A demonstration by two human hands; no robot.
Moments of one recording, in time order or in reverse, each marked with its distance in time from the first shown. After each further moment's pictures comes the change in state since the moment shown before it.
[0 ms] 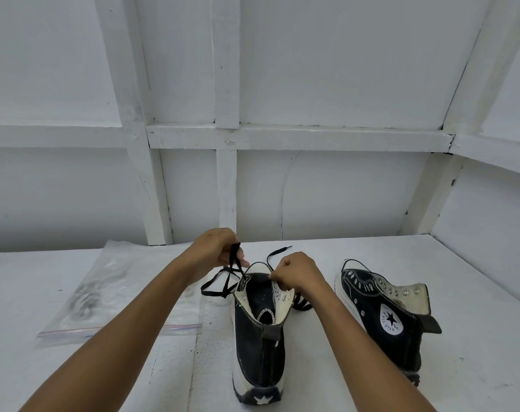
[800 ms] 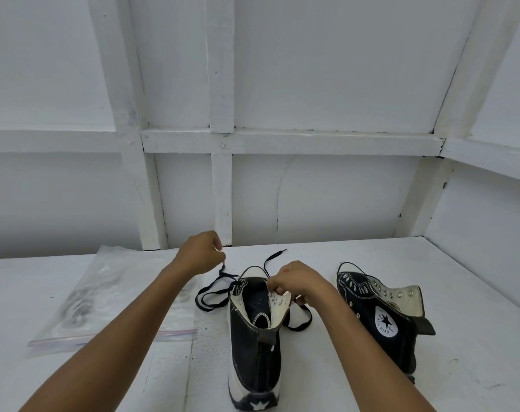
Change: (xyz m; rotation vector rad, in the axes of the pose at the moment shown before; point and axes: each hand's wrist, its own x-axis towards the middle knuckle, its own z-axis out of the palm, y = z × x) left_hand 0.013 -0.004 -0.011 0.918 0.294 -0.001; right_hand -0.014 -0.004 -0.015 0.072 -0.192 0.113
